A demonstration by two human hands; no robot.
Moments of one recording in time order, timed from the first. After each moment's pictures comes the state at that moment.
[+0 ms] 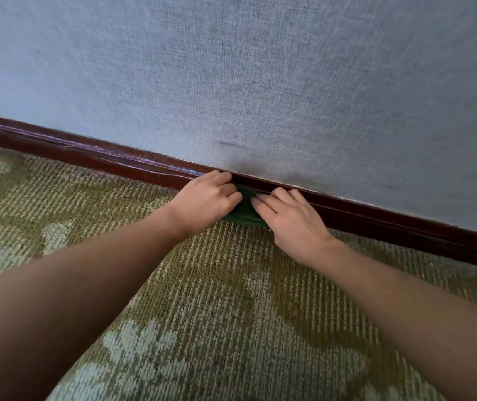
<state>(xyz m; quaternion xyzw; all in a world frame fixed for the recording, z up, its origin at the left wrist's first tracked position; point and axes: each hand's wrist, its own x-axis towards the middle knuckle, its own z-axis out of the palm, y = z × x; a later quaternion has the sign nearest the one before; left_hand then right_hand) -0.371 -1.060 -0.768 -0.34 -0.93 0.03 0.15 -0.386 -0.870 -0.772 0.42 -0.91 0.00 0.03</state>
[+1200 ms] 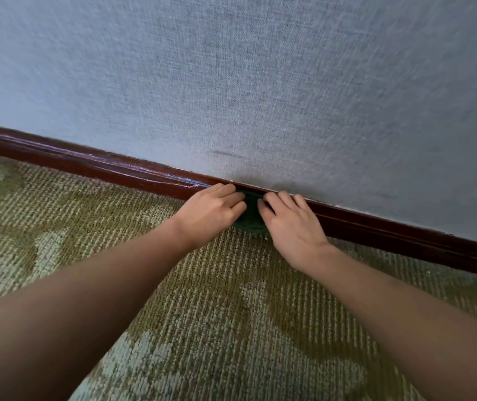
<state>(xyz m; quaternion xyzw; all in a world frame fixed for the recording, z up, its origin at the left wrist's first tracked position) -0.375 -1.049 -0.777 -0.33 -0.93 -0.01 0.13 -0.391 -0.874 -0.769 0.37 -0.92 -0.11 -0.01</state>
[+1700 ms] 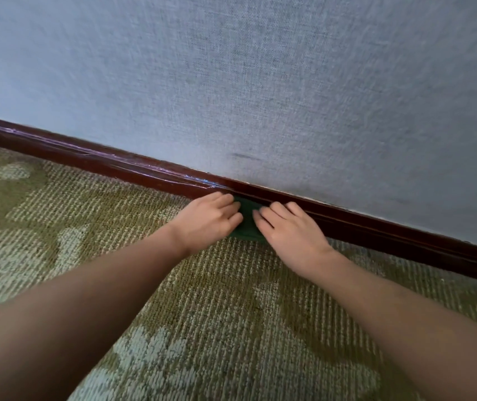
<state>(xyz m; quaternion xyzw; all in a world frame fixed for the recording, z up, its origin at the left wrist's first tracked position) -0.350 -1.072 -0.768 -0.32 -0.94 0.03 0.08 -0.379 -0.888 -0.768 0.46 -0.88 -0.16 0.04</state>
